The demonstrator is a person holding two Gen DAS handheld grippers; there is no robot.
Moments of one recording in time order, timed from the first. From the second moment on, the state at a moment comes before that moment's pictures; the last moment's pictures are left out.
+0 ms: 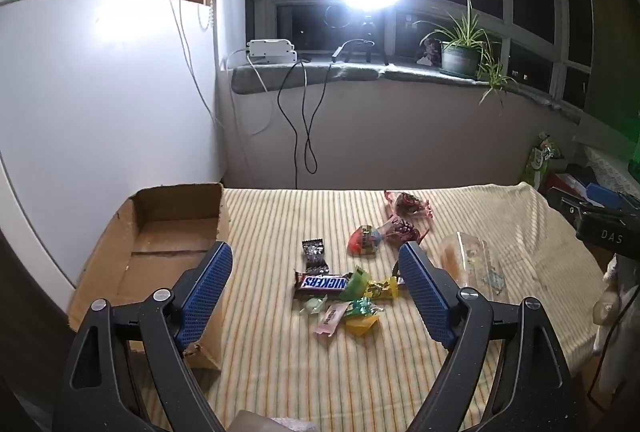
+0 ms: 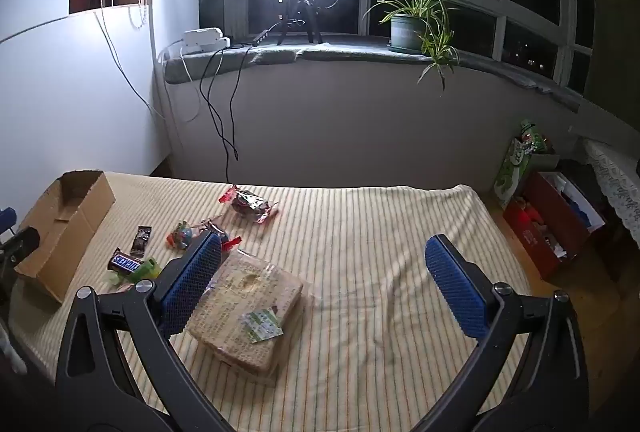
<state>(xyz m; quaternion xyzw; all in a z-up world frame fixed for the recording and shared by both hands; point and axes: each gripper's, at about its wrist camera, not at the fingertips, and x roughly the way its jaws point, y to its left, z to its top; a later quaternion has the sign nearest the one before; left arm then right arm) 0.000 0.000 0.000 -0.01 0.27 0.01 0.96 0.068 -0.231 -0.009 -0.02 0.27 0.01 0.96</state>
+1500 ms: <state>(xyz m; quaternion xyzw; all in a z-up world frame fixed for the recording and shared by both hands) 0.001 -0.003 -0.003 -0.01 0.27 0.01 0.96 0.068 -0.228 -0.015 -0.02 0.28 0.03 0.96</state>
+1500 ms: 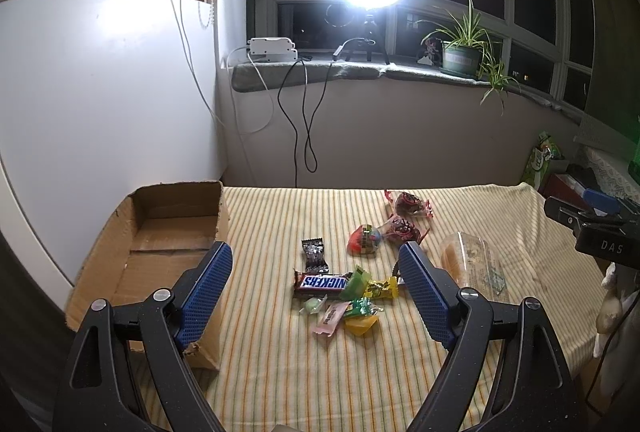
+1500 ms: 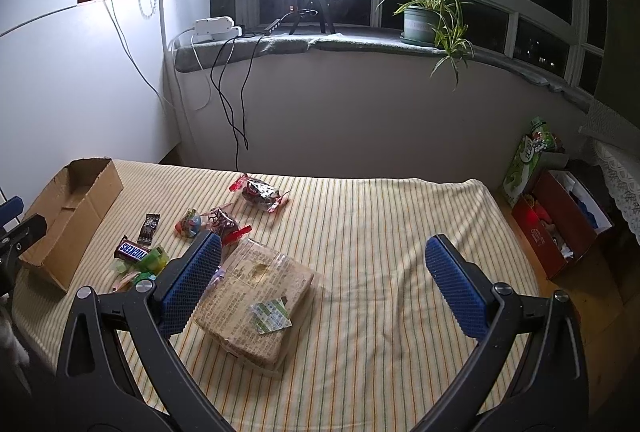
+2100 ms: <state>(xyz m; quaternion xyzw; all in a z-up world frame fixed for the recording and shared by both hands) 0.001 -0.003 -0.003 -0.01 0.27 0.01 0.96 0.068 -0.229 -0.018 -0.01 0.29 0.03 0.96</state>
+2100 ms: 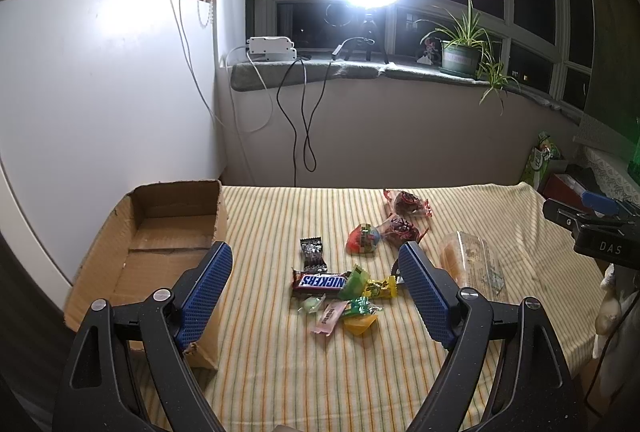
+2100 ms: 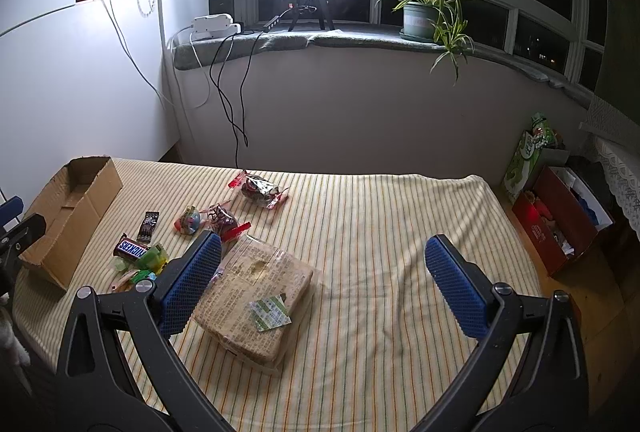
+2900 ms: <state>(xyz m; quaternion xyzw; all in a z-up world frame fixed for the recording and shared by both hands) 0.008 -0.008 -0.010 -0.01 0.28 0.00 0.96 0.075 -0.232 -0.029 -0.01 0.30 0.04 0.95</state>
